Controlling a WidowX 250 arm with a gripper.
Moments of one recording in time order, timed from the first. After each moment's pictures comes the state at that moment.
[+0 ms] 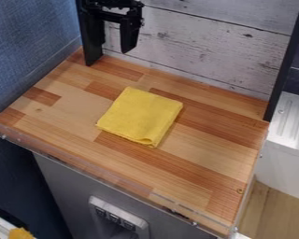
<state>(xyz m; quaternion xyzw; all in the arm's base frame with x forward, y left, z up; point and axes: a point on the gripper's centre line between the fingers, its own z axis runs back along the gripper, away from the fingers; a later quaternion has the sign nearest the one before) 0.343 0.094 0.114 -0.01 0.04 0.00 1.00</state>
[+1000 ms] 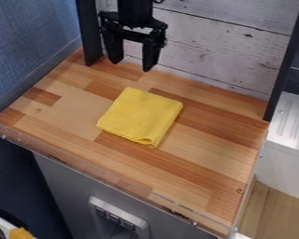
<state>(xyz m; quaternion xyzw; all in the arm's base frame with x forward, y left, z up) 0.339 0.057 0.098 0.00 0.00 0.02 1.00</state>
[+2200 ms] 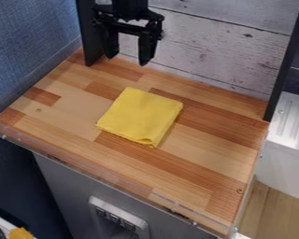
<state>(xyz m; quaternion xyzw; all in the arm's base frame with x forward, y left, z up) 0.330 0.059 0.116 0.00 -0.01 0.03 1.00</state>
